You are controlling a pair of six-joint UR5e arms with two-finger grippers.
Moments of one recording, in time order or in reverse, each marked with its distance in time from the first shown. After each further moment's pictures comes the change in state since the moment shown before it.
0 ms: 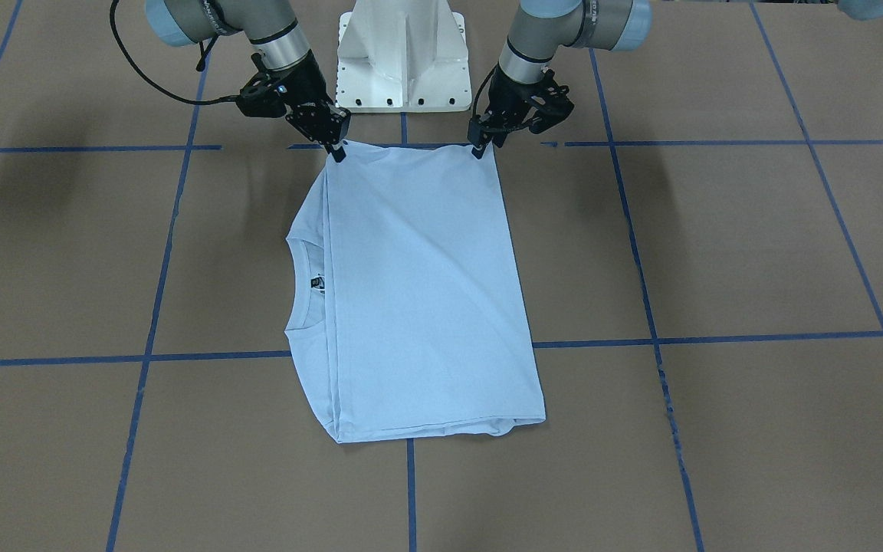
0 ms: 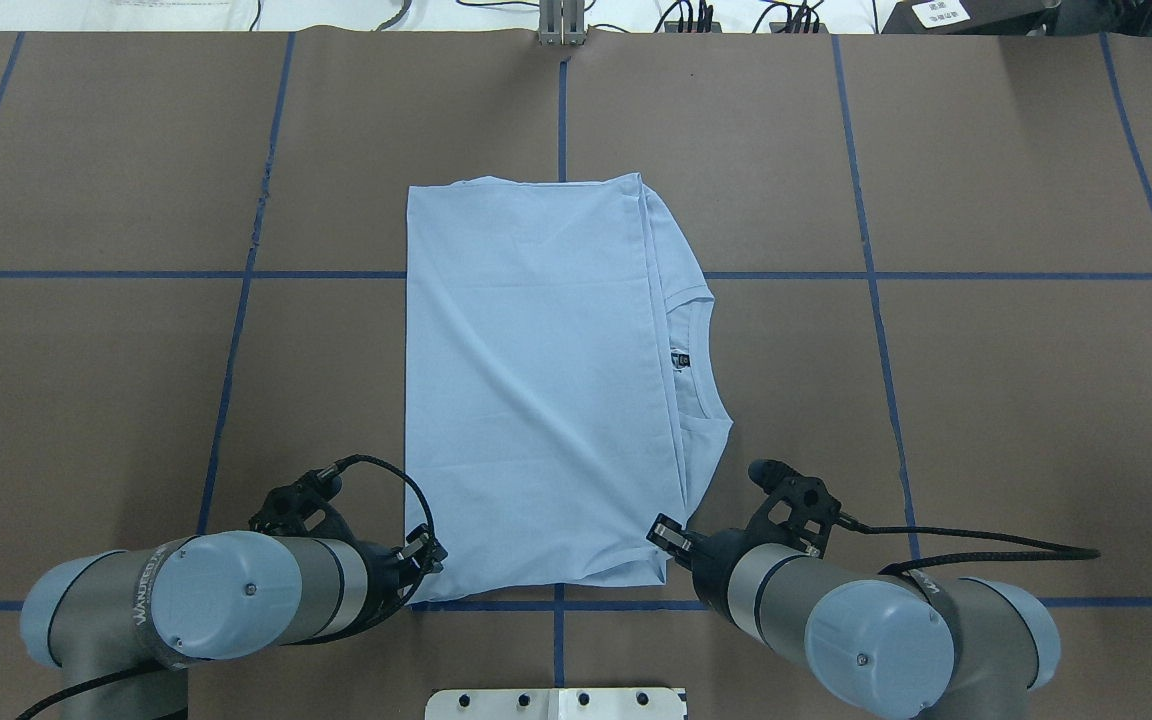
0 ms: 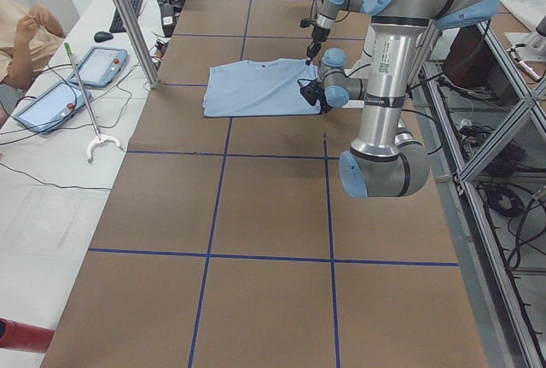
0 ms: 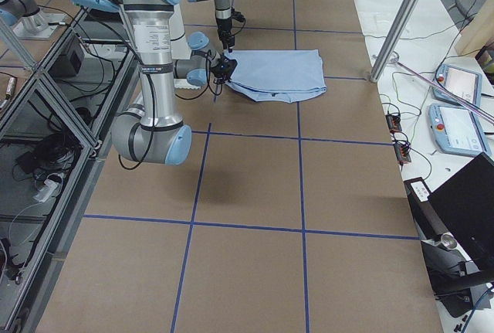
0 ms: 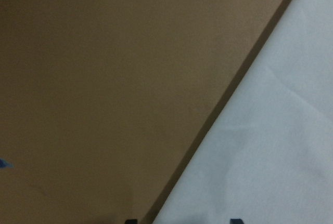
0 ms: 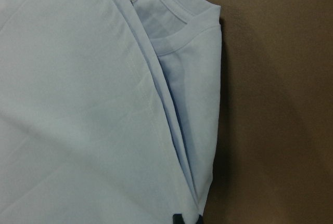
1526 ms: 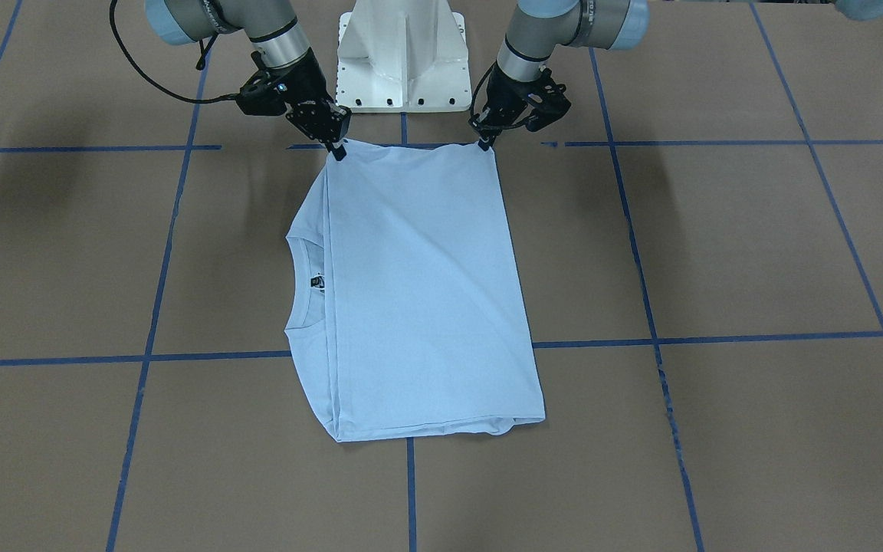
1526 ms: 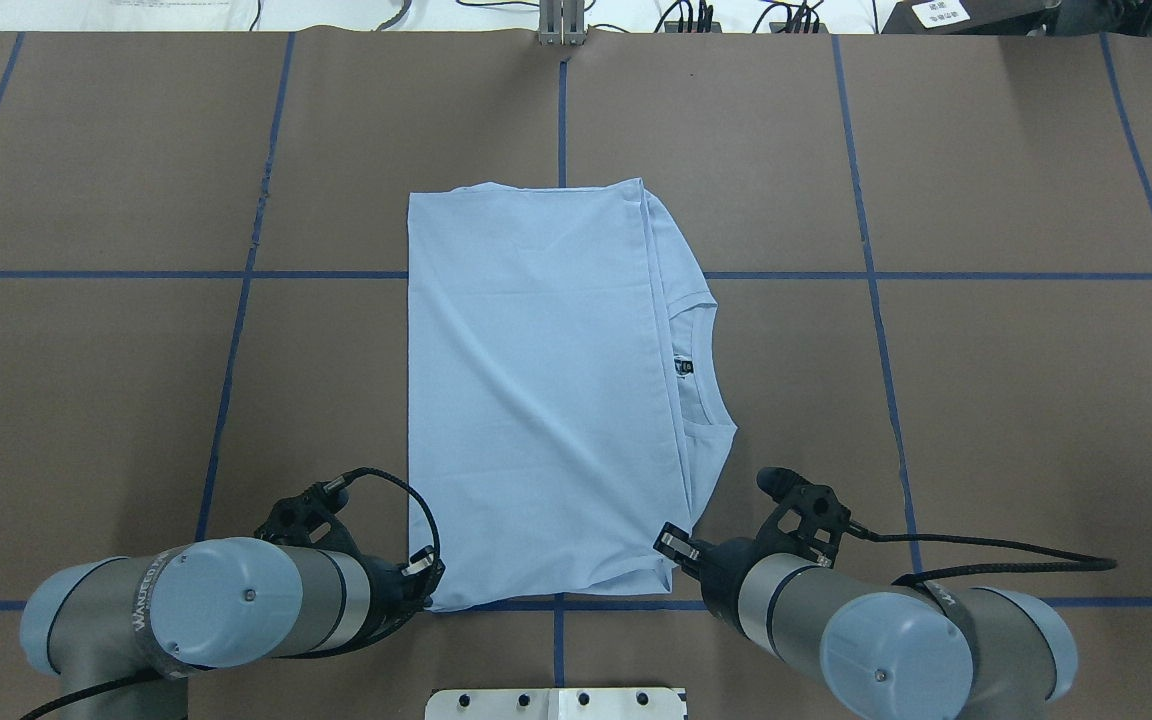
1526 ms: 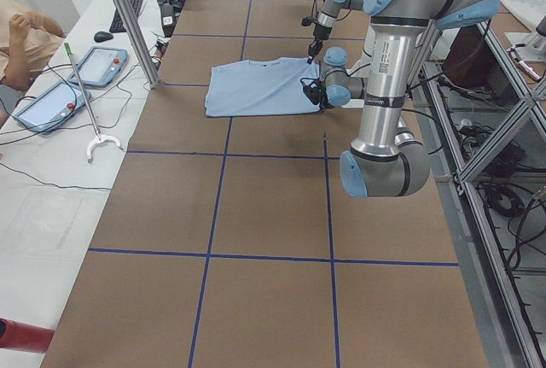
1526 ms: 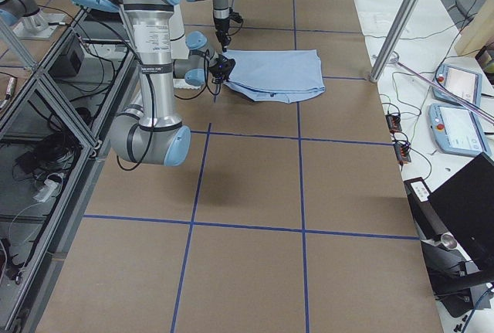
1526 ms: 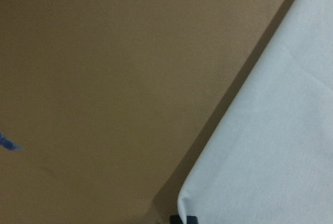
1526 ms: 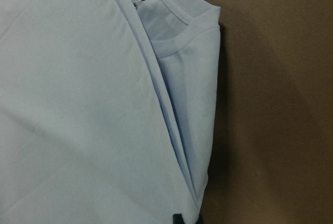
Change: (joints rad) left arm 0.010 -0.003 -0.023 0.001 -0.056 0.012; right arm -0.036 -0.049 0.054 0.000 -0.028 0.003
